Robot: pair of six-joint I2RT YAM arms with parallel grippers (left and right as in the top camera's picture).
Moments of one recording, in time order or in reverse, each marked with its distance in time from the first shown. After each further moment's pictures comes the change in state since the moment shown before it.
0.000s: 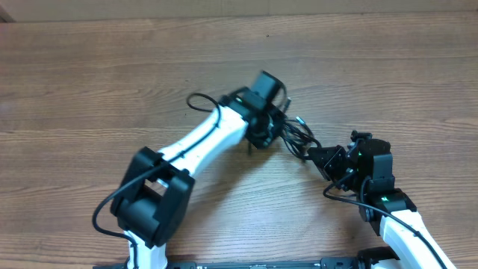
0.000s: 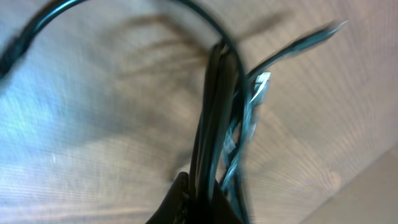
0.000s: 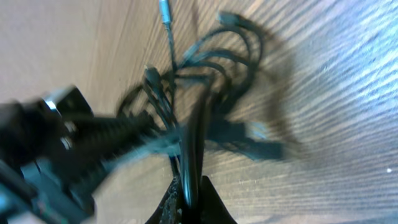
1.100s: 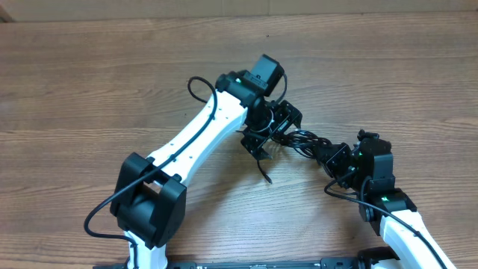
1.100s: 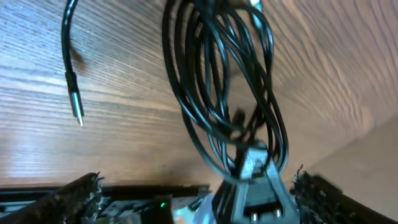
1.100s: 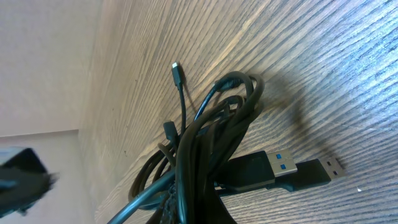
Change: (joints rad) left arm -0.034 0.000 0.206 -0.392 0.188 0.018; right arm 0.000 0.000 0.000 0.028 0.124 0.055
